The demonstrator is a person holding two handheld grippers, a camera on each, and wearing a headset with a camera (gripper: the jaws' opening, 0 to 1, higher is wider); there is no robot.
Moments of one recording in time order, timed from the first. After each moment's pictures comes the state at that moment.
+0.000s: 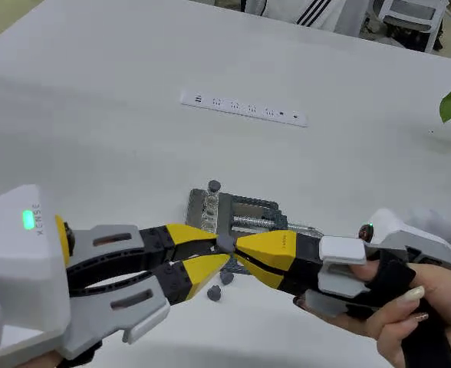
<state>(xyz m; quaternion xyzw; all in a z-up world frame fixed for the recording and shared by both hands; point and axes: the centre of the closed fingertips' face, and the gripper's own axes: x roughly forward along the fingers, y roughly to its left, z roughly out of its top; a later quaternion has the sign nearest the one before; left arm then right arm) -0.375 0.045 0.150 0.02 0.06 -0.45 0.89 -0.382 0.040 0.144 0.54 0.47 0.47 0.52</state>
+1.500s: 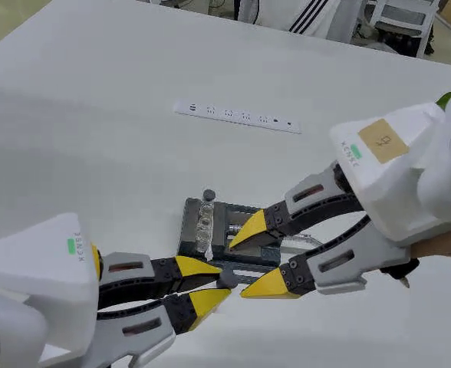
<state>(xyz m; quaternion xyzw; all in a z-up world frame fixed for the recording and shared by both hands) -0.383 0.027 0.123 0.04 0.12 -0.48 0.87 -0.393 0.034 0.121 -0.35 0.20 0.75 0.53</state>
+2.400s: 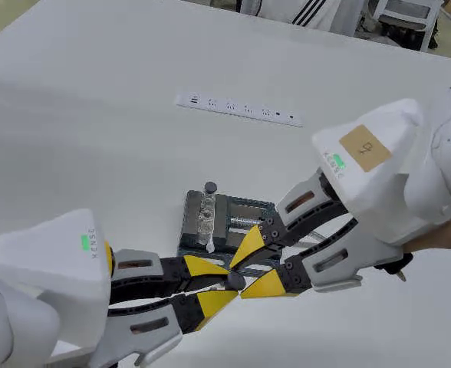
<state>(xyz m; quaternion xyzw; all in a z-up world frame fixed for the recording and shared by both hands) -0.390 0.021 0.120 0.04 0.12 -0.49 0.86 -0.402 0.030 0.113 -0.38 0.21 0.76 0.48</state>
